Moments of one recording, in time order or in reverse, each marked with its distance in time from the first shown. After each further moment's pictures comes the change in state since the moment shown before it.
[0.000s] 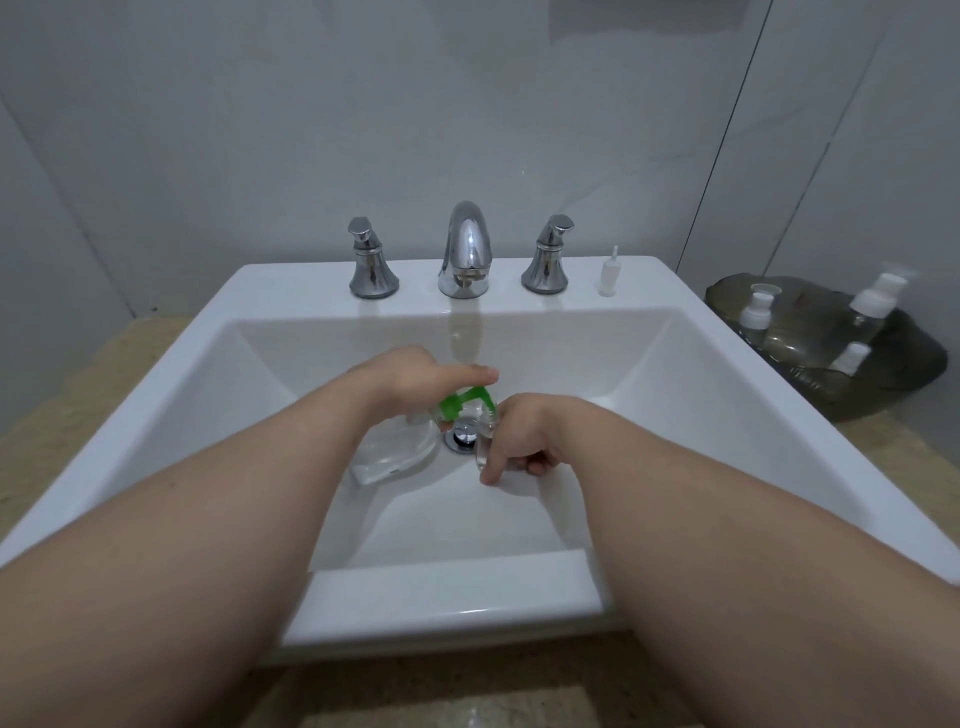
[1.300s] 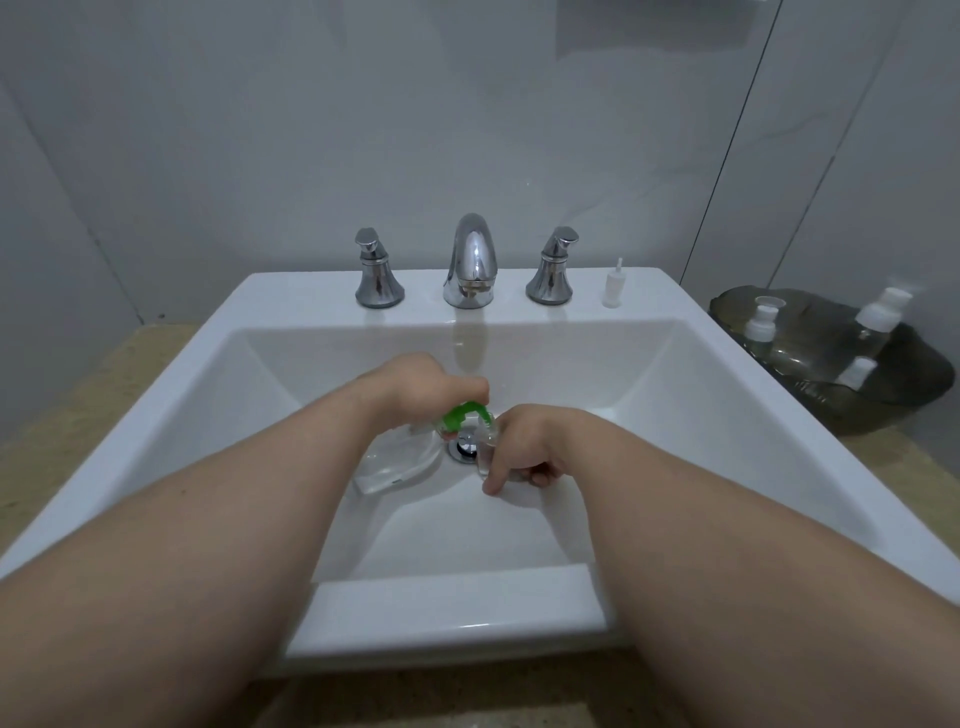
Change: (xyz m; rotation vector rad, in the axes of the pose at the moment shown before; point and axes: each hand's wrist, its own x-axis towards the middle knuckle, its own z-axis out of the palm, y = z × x) left_hand -0.003 0.007 0.002 0.008 0.006 0.037; right_hand 0.000 -0.001 0.002 0.005 -0.017 -0.023
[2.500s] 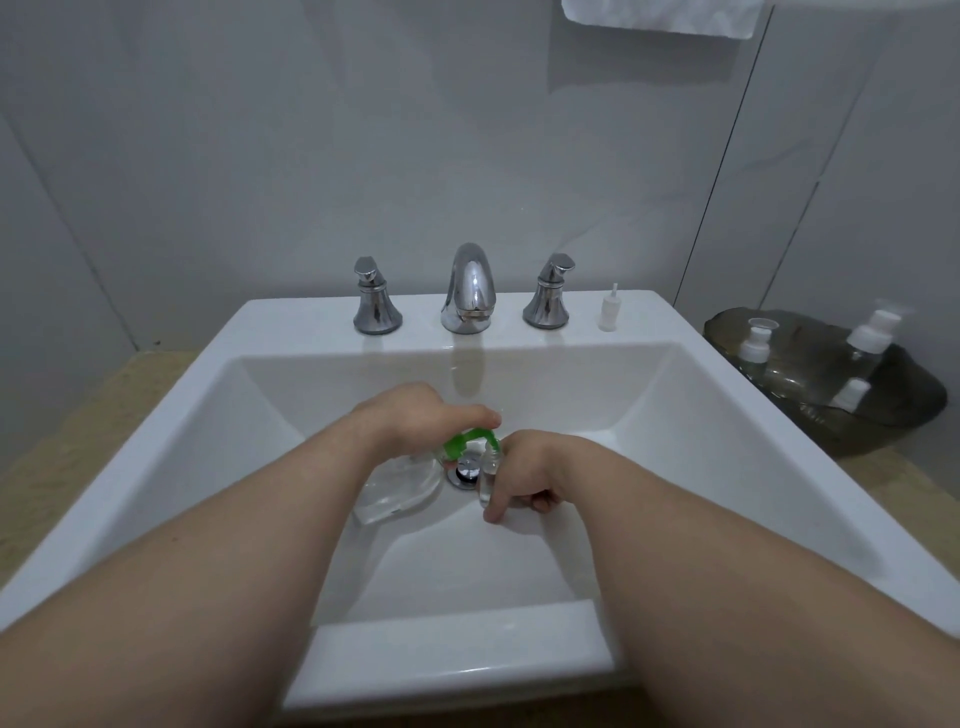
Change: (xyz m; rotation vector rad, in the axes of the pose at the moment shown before) left_hand 0.008 -0.008 0.000 0.042 -0.011 0.000; right_hand -0.006 -0.001 -0.001 -0.007 0.041 0.005
